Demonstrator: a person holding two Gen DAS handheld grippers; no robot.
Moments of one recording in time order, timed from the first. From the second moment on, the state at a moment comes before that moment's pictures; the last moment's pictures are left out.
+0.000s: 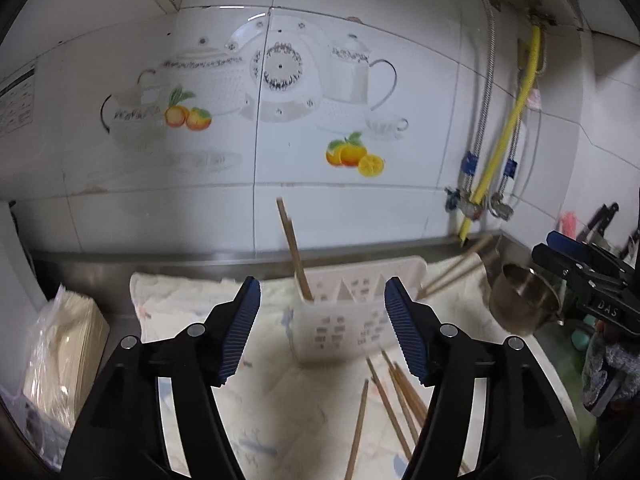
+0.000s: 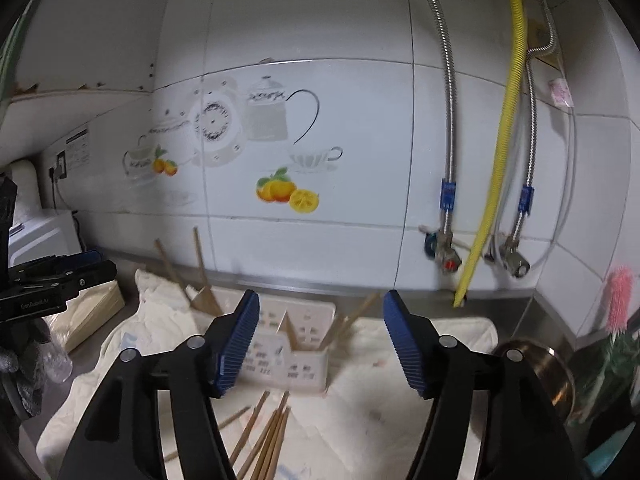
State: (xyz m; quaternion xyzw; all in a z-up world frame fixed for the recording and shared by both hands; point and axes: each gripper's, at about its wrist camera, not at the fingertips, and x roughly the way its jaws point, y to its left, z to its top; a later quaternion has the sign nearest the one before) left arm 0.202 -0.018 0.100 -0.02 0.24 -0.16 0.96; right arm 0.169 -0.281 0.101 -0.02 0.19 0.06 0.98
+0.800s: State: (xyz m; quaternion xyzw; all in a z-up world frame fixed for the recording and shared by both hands) left arm 0.120 0.002 -0.001 -0.03 0.30 -0.14 0.94; right arm 0.082 -0.255 -0.029 0.00 0.29 0.08 0.95
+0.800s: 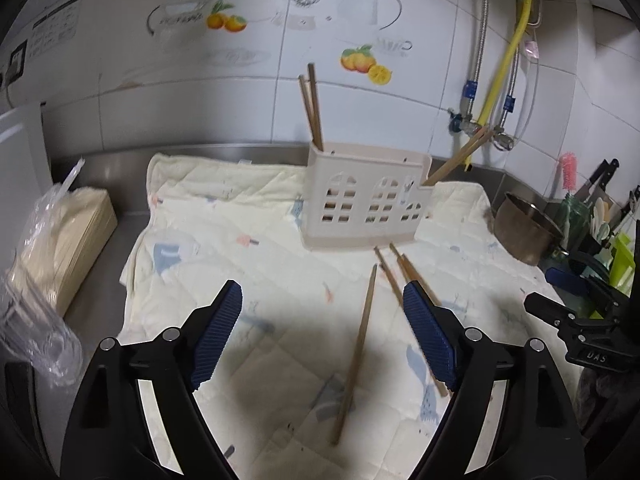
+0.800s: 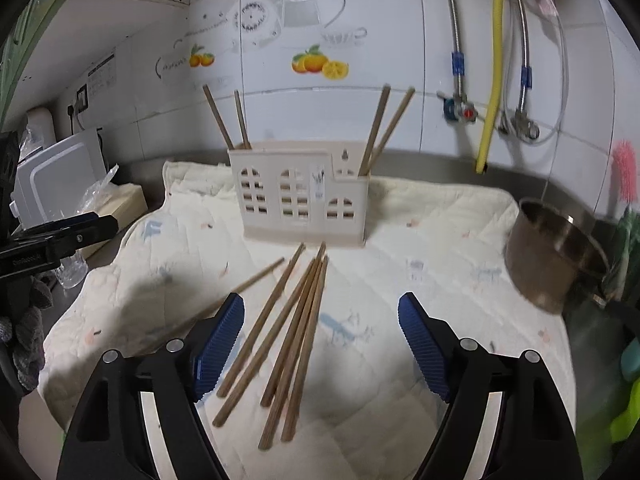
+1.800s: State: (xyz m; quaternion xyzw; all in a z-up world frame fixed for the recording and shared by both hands) left arm 0.104 0.027 -0.045 -0.05 0.35 -0.10 0.93; right arm 0.075 -0.251 -0.092 0.01 0.38 0.08 0.92
